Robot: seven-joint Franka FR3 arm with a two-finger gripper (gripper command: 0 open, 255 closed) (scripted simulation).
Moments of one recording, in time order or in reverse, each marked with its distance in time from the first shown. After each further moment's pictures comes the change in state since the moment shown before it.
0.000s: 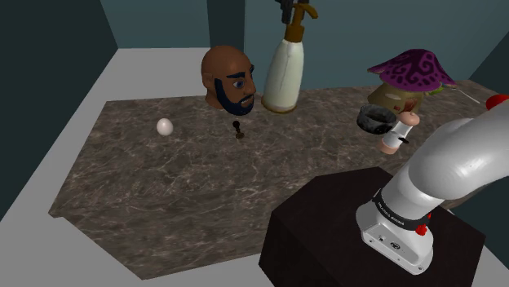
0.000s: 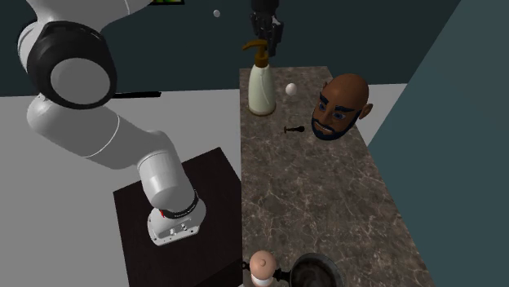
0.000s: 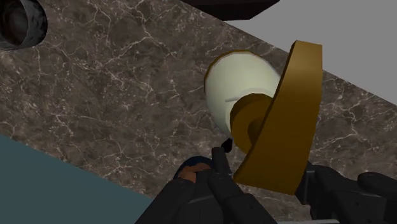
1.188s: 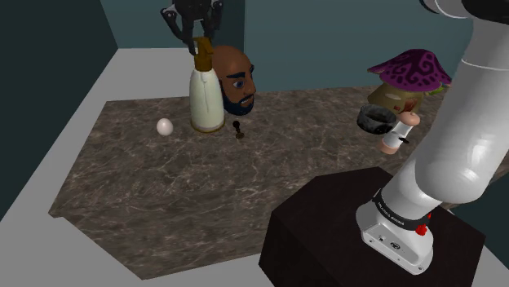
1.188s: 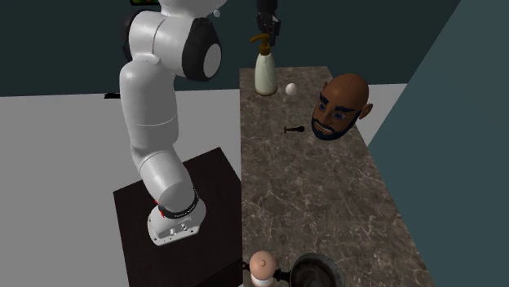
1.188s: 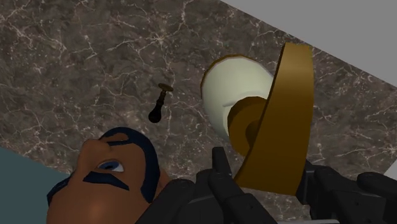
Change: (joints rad) arm 0.152 0.611 0.227 0.462 -0.212 0.065 0.384
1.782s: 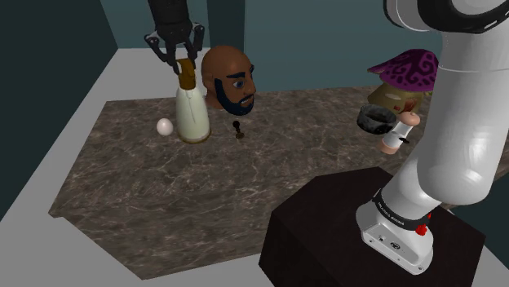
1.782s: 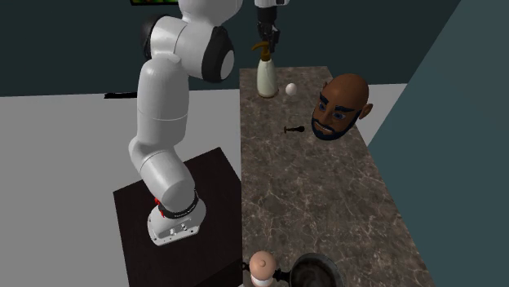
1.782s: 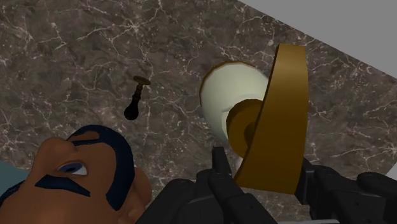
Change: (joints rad) arm 0.064 0.149 0.003 0.067 -0.069 0.057 0.068
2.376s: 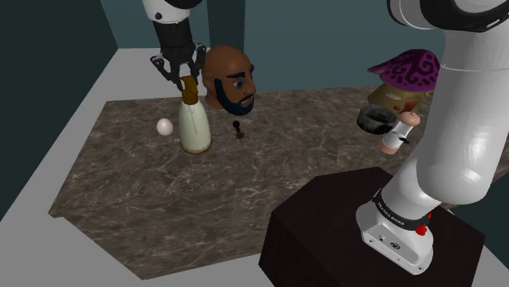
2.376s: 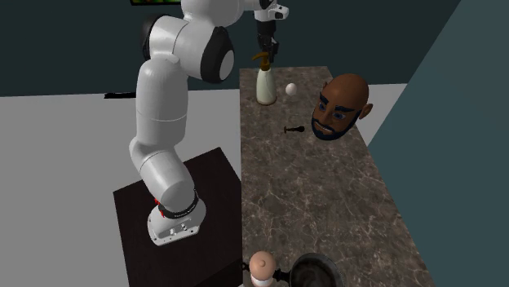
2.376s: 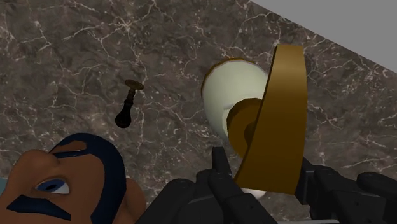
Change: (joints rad) arm -0.021 -0.015 -0.003 -0.142 0.003 0.126 0.016
